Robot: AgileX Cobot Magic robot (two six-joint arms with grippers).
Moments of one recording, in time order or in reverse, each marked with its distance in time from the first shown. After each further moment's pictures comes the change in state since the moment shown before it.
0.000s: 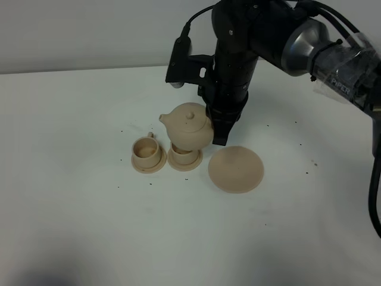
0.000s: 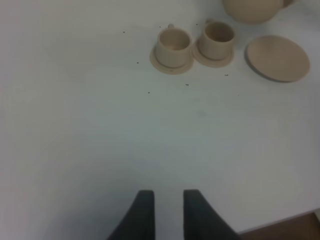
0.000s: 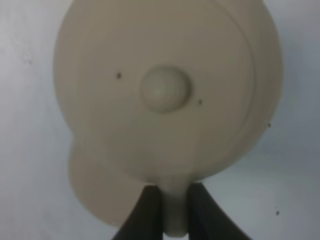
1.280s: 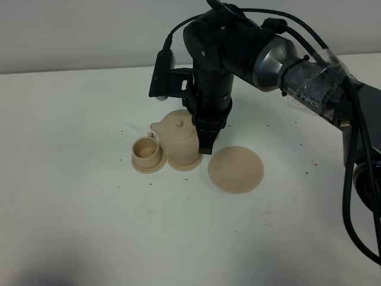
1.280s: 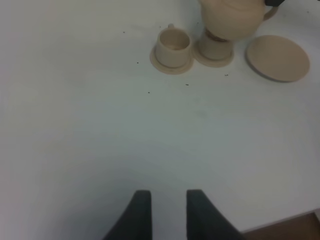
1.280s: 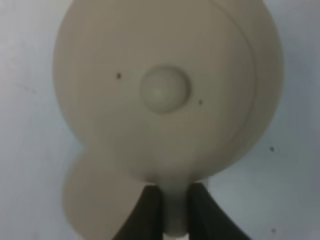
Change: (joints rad) left arm 0.000 0.000 0.000 -0.001 0.000 0.000; right arm 0.061 0.066 -0.055 -0.115 0.000 0.074
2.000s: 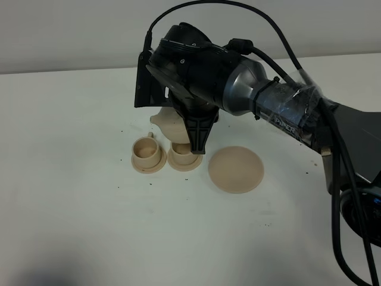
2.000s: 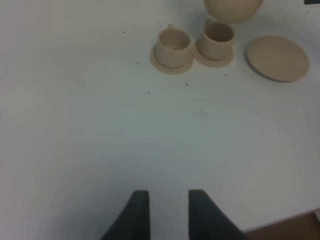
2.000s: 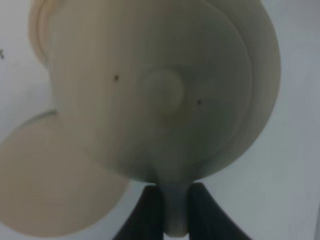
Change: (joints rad) left arm 0.000 0.000 0.000 0.000 0.000 0.001; right arm 0.128 0.000 -0.002 -0.343 -0.025 0.169
